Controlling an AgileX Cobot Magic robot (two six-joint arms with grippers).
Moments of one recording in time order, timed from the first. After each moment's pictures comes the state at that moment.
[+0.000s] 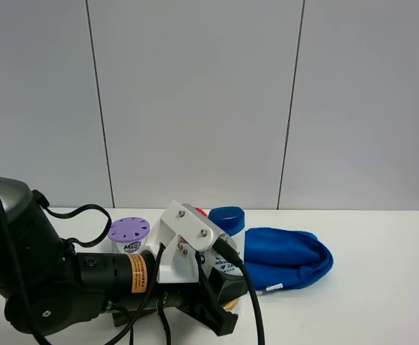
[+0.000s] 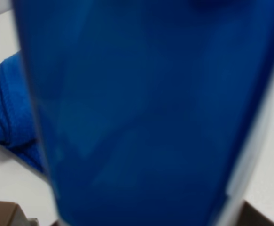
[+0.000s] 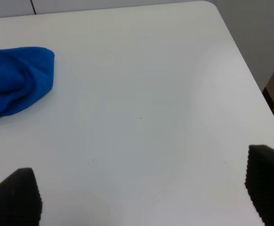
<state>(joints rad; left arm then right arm) -0.69 2.14 -0.75 0.33 -1.02 -0.22 -0.06 0.00 -0.49 -0.09 1.06 0.03</state>
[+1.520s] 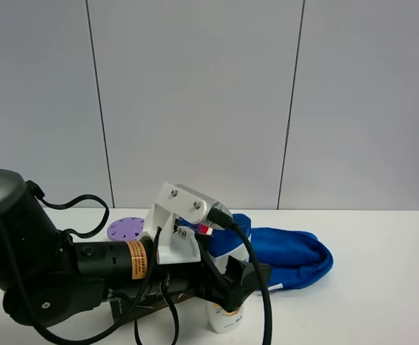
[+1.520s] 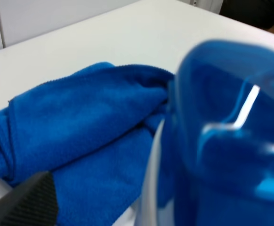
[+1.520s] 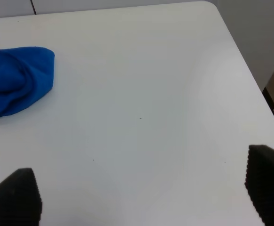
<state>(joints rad) -0.69 2.11 -0.75 0.32 -1.08 -0.32 -0.06 0.00 -0.49 -0.09 1.06 0.03</state>
